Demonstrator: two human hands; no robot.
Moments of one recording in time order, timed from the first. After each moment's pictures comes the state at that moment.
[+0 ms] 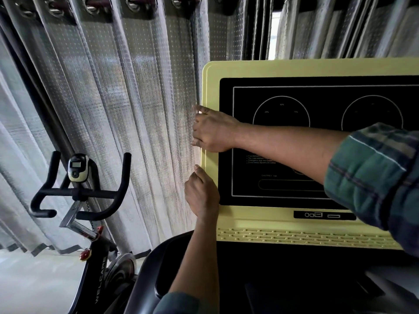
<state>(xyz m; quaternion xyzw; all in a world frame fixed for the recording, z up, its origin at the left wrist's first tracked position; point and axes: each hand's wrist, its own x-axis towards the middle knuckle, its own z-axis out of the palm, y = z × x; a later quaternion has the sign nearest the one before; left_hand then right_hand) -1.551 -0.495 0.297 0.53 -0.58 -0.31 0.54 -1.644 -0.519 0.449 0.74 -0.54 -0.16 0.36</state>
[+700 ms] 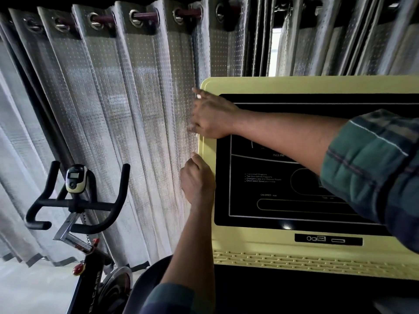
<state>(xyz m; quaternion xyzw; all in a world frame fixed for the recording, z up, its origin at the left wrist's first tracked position) -1.574 -0.532 0.353 0.51 -0.62 -0.28 0.53 -1.669 -0.548 0.501 0.74 -0.58 -0.09 0.33</state>
